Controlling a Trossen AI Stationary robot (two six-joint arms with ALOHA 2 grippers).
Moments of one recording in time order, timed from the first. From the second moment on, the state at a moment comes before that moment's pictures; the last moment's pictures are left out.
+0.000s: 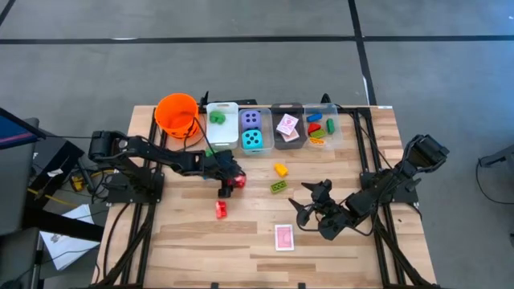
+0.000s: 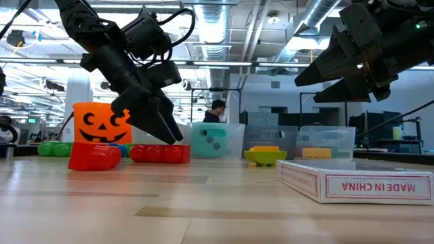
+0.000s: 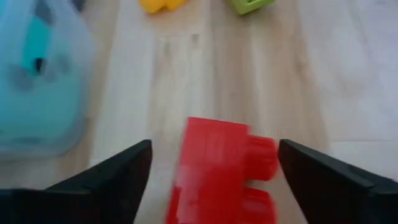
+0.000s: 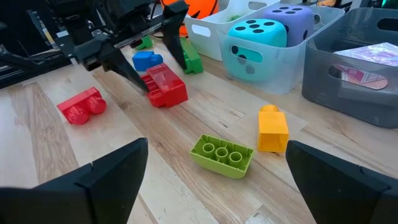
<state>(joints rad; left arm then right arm) 0.09 1.55 0.62 0.11 -0.05 0.15 0.64 1.53 0.61 0.06 1.12 0.96</state>
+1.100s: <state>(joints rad) 0.00 1.59 0.63 0.06 0.06 0.14 0.63 1.53 0.61 0.06 1.12 0.96</state>
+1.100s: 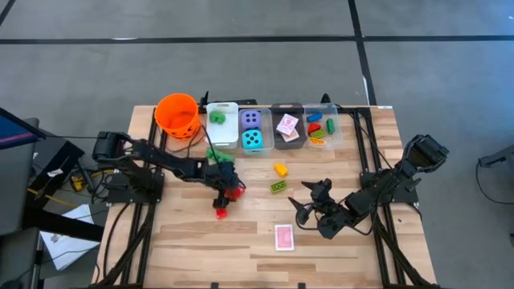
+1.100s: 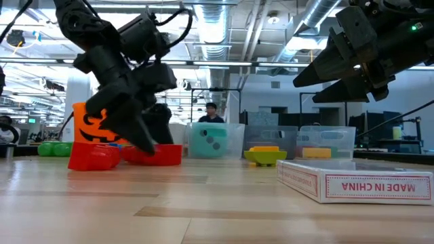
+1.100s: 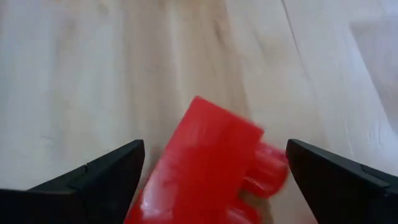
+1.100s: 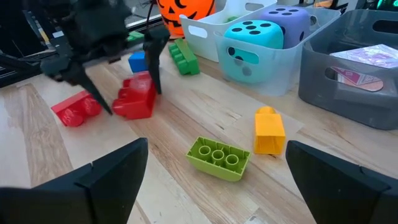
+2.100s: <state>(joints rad) -0.02 1.37 0.62 0.09 -0.16 0.17 0.63 1.53 0.61 0.06 1.11 0.96</state>
